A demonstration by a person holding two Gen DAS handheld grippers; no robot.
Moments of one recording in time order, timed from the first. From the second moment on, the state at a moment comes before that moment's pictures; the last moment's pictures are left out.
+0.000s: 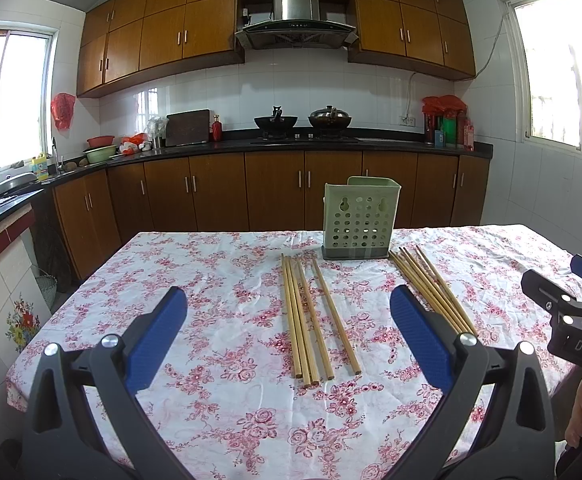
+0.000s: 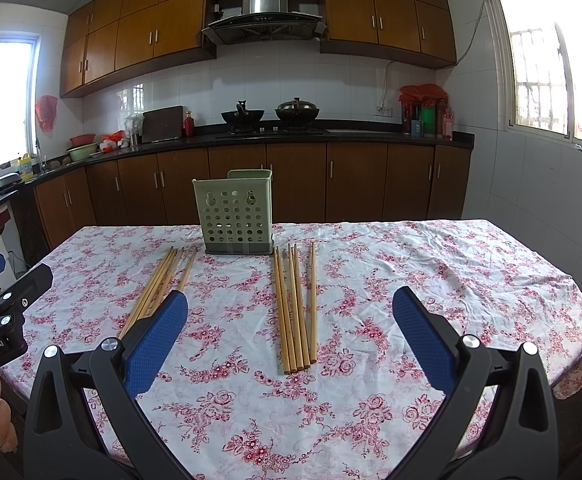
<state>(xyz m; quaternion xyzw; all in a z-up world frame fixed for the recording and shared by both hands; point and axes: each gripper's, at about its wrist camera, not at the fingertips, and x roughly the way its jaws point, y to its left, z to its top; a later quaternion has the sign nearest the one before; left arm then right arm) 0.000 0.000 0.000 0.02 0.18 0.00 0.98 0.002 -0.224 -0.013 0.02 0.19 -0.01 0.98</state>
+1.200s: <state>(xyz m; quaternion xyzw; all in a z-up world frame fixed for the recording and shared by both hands) 0.152 0.039 -0.077 0.00 0.42 -0.01 0.91 0.157 -0.273 -0.094 0.10 0.43 0.00 0.90</state>
